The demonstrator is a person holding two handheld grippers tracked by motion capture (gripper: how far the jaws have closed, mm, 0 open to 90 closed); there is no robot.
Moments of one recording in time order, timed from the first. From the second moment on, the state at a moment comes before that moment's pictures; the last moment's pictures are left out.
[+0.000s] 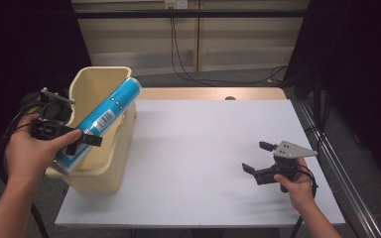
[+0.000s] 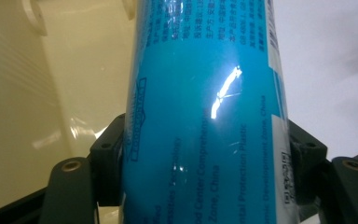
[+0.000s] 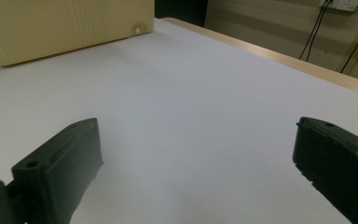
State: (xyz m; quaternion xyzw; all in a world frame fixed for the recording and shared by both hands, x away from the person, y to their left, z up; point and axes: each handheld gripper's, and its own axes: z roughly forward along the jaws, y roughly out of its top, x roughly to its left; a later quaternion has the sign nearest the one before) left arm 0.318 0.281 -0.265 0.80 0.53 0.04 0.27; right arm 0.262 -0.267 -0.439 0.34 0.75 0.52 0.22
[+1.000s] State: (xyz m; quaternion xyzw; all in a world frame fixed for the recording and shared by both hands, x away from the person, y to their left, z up) left arm 0.311 0.308 -0.276 0.76 0.61 0.07 0.21; right arm 0.261 -0.268 -0.439 0.33 0.75 0.52 0.23
